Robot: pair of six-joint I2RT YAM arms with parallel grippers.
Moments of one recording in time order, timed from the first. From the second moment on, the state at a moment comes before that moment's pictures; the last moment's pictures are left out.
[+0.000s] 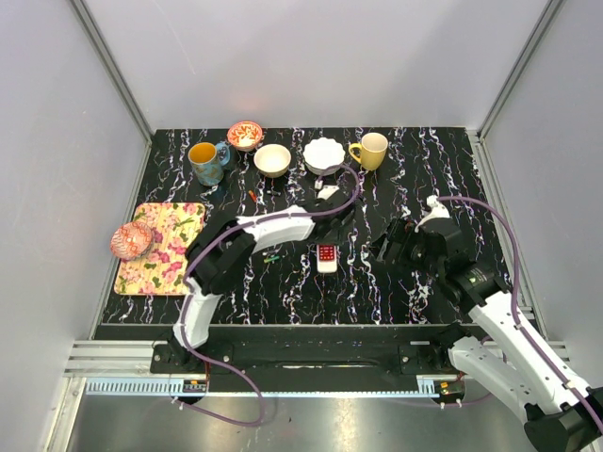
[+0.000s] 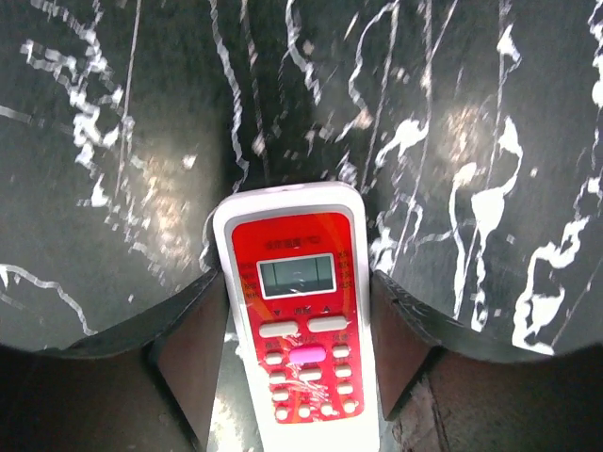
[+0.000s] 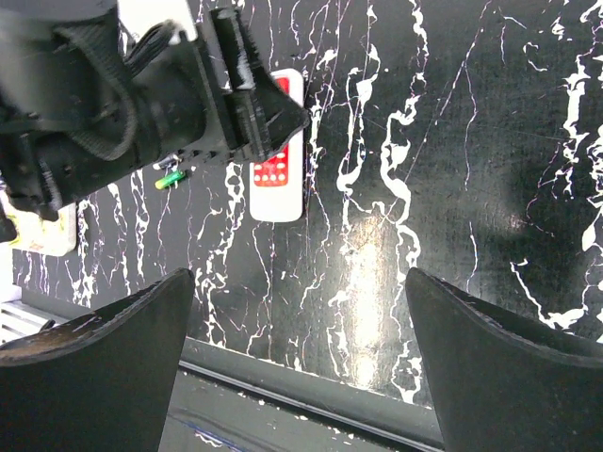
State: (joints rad) left arm -0.86 2.12 1.56 -0.57 -0.31 -0.72; right arm 0.47 0.74 0.71 -0.55 -0.02 0.69
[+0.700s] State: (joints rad) left arm -0.61 1.26 0.71 0.48 0.39 -0.86; right arm 0.47 0.92 0.52 0.23 -0.50 1.01
